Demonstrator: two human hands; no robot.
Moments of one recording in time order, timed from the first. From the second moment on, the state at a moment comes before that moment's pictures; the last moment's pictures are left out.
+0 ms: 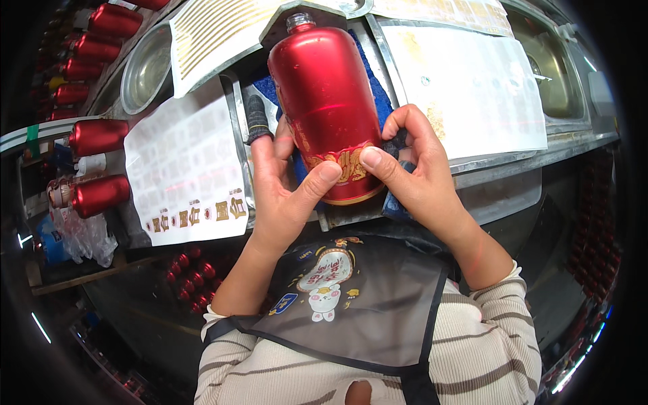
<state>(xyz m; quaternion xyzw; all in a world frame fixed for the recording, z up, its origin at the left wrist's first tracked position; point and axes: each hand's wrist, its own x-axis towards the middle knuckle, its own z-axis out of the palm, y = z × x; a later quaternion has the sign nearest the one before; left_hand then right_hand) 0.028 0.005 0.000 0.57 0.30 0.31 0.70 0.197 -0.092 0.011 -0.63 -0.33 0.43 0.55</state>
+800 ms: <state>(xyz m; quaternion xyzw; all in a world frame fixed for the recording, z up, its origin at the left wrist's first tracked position) 0.010 0.006 -0.015 0.79 0.33 0.17 0.49 0.229 -0.097 0.010 -0.53 -0.11 0.48 0.69</state>
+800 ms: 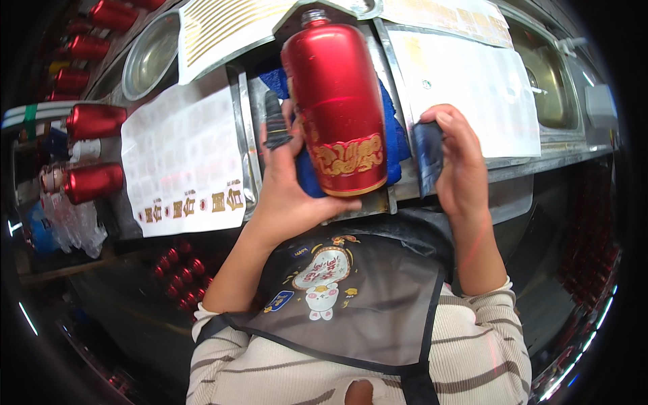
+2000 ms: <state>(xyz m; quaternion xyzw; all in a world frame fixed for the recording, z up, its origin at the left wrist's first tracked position) 0.016 -0.002 -0.033 0.78 0.32 0.32 0.44 0.198 -0.114 0.002 -0.67 -0.37 0.21 0.61</state>
